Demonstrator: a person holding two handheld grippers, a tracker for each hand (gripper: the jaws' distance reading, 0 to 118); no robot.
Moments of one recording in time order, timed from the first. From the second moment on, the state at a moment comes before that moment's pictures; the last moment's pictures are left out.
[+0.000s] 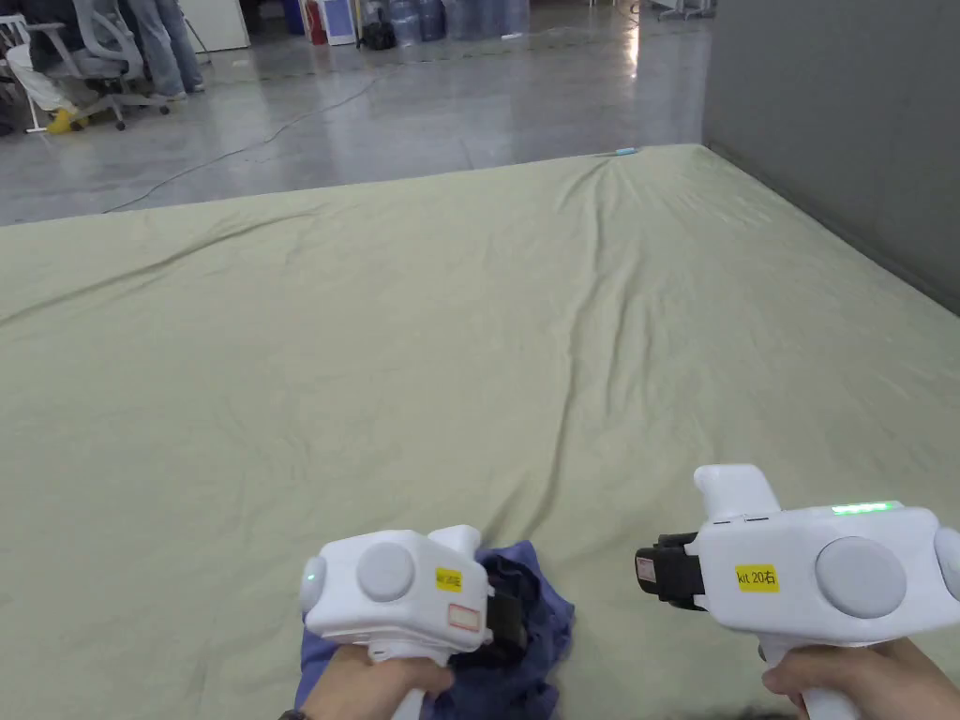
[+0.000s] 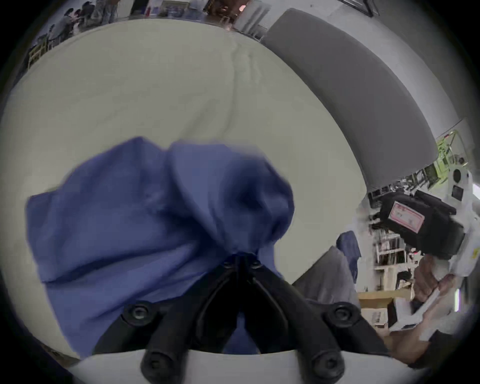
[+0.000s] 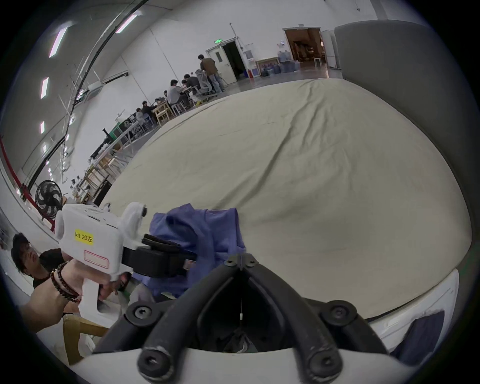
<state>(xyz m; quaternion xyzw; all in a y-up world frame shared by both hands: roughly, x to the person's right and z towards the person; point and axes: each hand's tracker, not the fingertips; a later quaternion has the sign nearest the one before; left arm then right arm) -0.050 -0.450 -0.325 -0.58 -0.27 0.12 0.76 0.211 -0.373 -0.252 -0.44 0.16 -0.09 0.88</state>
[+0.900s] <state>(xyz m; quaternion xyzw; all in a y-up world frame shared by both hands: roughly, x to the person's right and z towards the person) -0.193 -0.382 -0.280 -0.49 -0.23 0.21 0.82 0.110 -0.426 -0.314 -0.50 0.27 -0.15 0.81</state>
